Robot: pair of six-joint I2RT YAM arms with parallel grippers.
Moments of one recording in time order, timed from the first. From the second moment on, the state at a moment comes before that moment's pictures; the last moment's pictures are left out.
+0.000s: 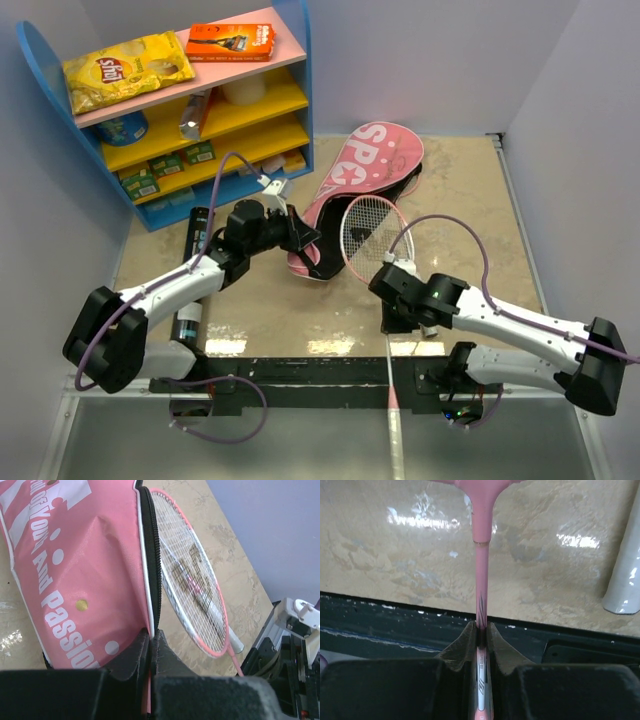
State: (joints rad) left arm -0.57 1.32 0.73 0.28 0.31 -0.55; right arm 1.00 1.04 0.76 -0.94 0.17 0.95
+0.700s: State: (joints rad) left arm -0.60 1.21 0.56 0.30 0.27 -0.52; right arm 1.06 1.51 0.87 -0.75 0.18 0.93
